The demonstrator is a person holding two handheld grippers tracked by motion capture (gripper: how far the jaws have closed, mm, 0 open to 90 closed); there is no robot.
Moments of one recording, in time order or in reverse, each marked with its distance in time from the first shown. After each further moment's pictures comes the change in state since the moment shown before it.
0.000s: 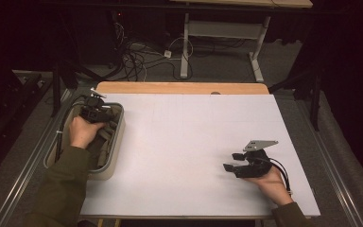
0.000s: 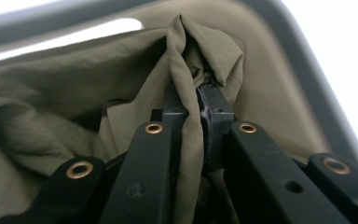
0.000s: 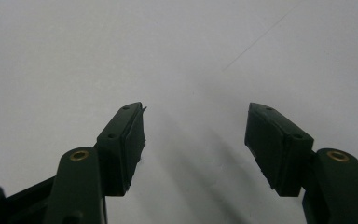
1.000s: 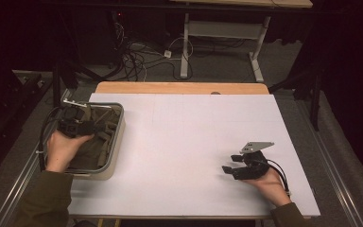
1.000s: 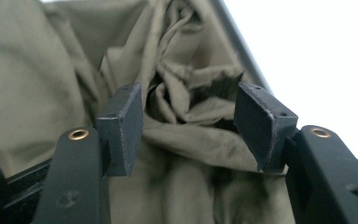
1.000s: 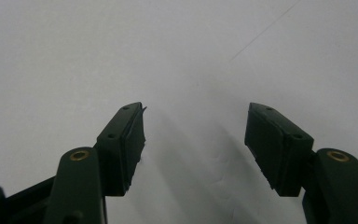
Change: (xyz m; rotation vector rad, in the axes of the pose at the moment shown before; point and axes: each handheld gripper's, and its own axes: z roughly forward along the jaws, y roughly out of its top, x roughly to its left) left arm -0.014 -0.059 -0.065 -0.119 -0.042 -0.032; right arm 0.005 -0.001 0.006 0.035 -0.019 -0.025
